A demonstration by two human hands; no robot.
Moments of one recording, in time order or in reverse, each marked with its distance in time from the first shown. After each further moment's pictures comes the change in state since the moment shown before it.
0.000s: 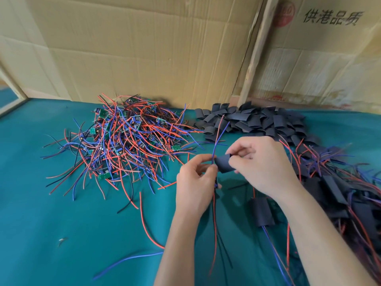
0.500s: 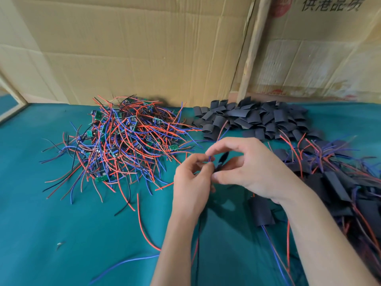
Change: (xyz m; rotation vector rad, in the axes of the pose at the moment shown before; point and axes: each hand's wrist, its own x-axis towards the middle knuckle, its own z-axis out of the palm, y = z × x) left_hand -0.002 0.003 0.000 -0.041 0.003 -0.013; right_hand 0.000 0.006 -0.001 0.248 -0.366 -0.077
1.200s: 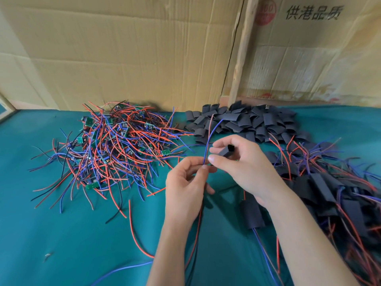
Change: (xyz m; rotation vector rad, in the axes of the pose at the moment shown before) left_hand -0.006 0.005 0.002 -0.017 -0.028 0.089; right_hand 0.006 0.020 0.005 0.177 0.296 0.140
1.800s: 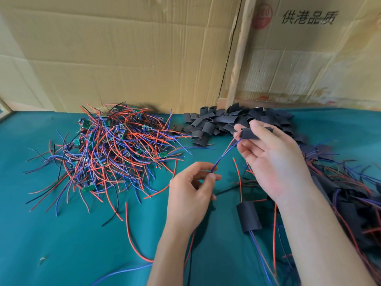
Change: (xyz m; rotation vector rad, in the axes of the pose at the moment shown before) left_hand -0.004 -0.002 0.005 0.204 -0.085 0.086; right_hand 0.000 -0.023 -0.028 0.811 0.259 0.068
